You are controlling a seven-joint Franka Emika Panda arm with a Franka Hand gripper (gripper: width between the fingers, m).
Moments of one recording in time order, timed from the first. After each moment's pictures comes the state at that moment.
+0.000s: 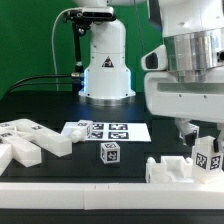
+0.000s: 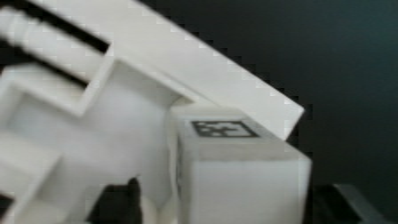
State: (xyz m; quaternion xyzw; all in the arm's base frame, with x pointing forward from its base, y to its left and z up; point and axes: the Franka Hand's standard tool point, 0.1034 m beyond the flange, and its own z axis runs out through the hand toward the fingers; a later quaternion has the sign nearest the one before) arm 0.610 0.112 0.080 -0.92 0.39 -0.01 0.09
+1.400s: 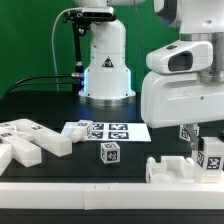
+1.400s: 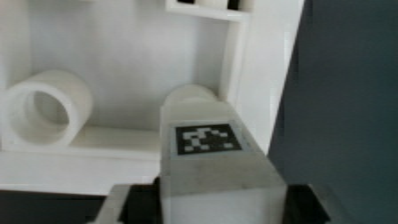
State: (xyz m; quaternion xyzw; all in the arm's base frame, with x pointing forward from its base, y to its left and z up) arm 0.613 0.124 0.080 -1.00 0.03 -0.02 0.04
